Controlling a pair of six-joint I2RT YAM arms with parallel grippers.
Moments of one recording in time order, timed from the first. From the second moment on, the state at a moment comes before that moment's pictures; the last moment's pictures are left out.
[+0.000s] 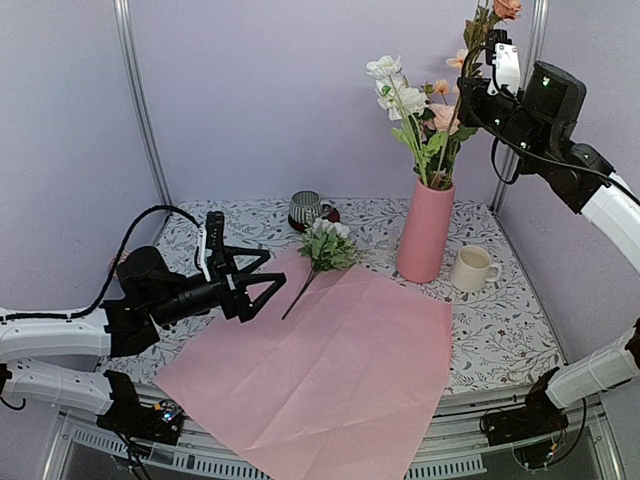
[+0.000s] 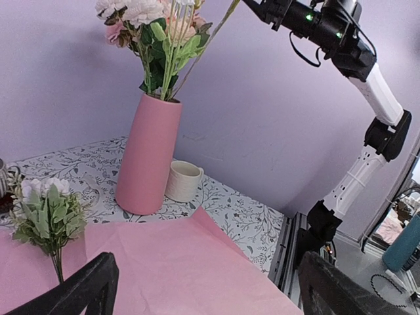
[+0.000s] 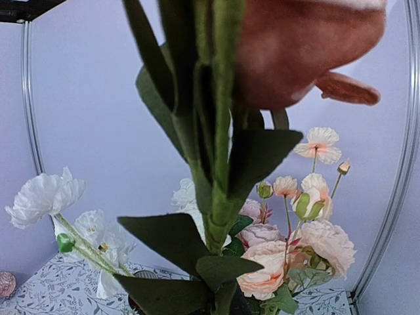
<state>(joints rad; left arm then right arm) -0.90 1.00 0.47 0.61 0.19 -0.35 0.63 1.31 1.59 -0.12 0.39 -0.04</state>
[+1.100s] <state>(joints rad) -0.90 0.99 0.47 0.61 0.19 -0.35 0.44 1.34 1.35 0.00 0.25 0.17</state>
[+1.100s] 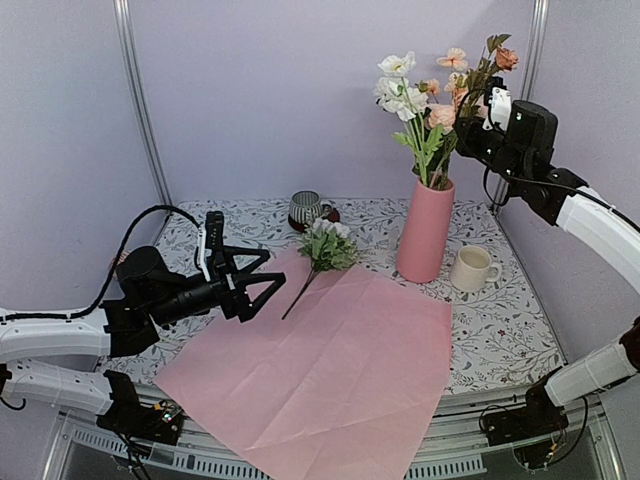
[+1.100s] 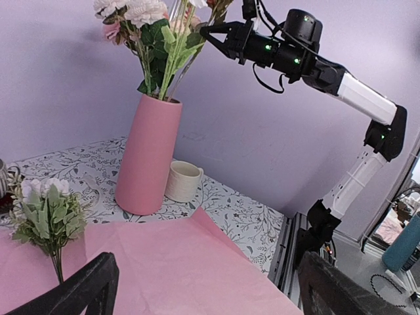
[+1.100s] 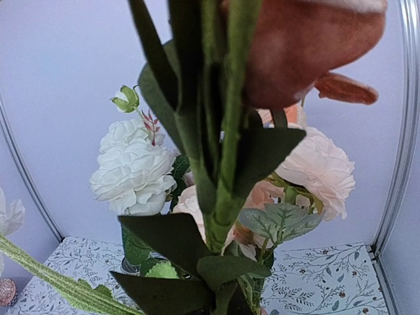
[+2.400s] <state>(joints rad) -0.90 1.04 0.50 0.61 0.25 -0.32 0.44 1.10 1.58 -0.35 -0.39 0.22</state>
